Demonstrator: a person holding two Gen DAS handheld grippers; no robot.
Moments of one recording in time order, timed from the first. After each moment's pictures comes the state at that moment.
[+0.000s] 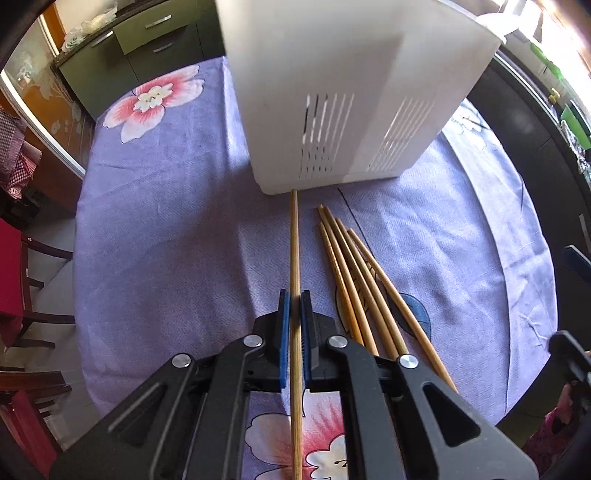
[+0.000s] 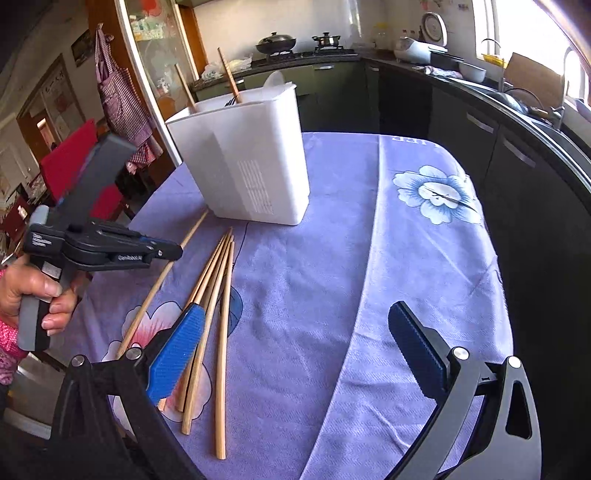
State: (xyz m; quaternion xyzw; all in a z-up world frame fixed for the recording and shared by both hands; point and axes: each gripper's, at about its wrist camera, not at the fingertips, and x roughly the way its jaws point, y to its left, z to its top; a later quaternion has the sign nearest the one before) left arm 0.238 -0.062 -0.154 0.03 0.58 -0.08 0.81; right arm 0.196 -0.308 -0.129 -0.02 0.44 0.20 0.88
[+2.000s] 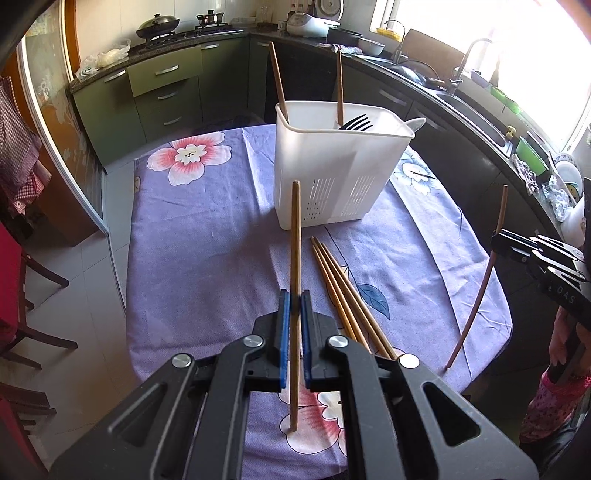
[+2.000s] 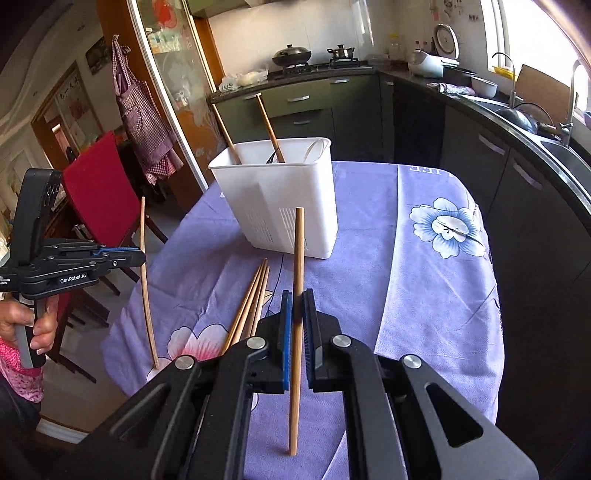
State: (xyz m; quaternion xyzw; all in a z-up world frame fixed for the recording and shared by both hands) left arm 0.163 -0.016 -0.058 0.00 0.49 -0.11 0.87; right arm 0.179 -0.312 -0.064 0.01 0.41 0.22 0.88
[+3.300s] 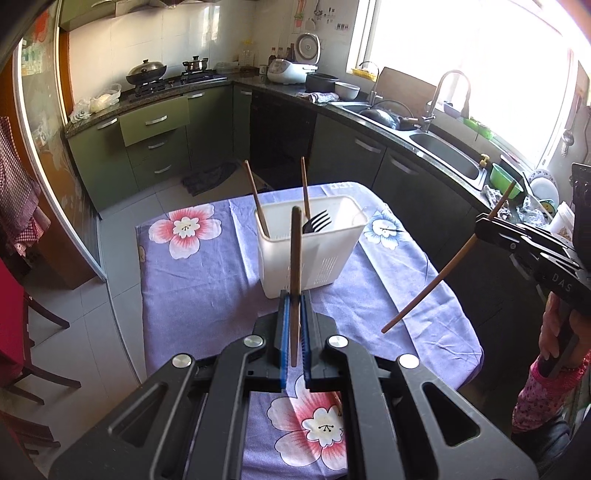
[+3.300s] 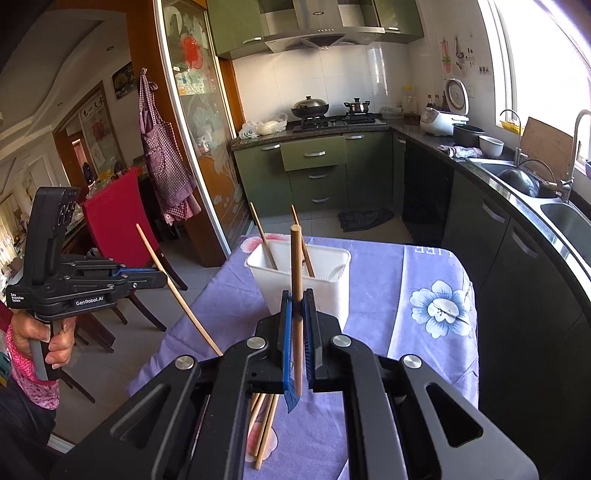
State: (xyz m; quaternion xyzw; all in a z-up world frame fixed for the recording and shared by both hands) left arm 0.166 -0.023 0.041 0.01 0.41 -0.14 0.90; right arm 0.180 -0.306 0.054 0.01 0.32 0.26 0.91
